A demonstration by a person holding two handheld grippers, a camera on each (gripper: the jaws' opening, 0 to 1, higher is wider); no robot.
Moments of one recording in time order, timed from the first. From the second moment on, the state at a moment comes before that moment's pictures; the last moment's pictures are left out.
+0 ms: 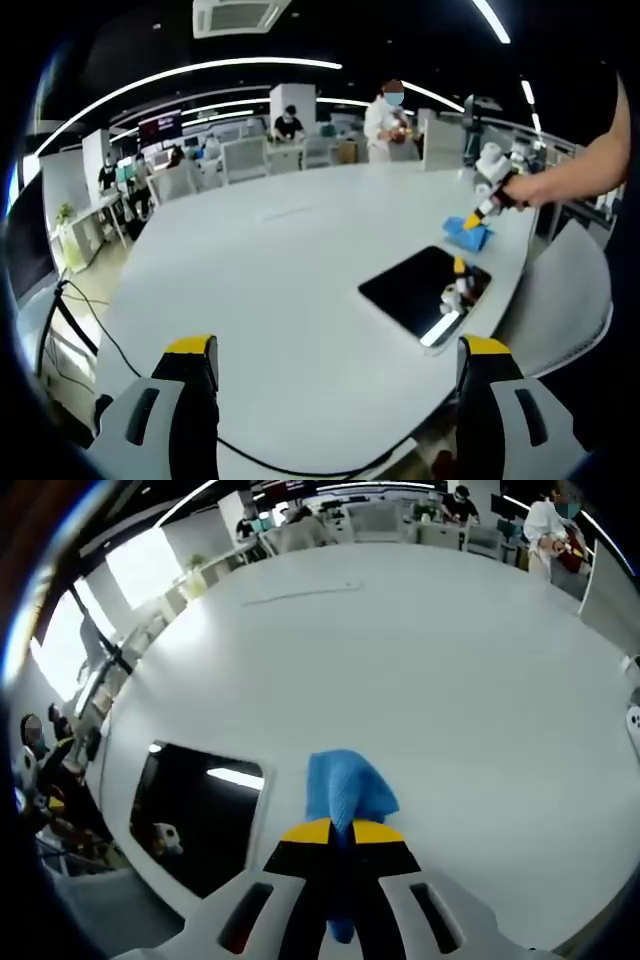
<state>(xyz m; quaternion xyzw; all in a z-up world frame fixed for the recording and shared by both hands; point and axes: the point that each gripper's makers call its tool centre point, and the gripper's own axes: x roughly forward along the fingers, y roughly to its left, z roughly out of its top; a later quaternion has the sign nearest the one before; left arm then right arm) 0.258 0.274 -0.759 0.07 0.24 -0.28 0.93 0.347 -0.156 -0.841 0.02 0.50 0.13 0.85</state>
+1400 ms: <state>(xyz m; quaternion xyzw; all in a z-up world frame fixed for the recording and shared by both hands) 0.261 0.273 -0.777 0.07 0.26 -0.31 0.91 0.351 -0.071 -0.865 0.11 0.57 0.16 0.80</state>
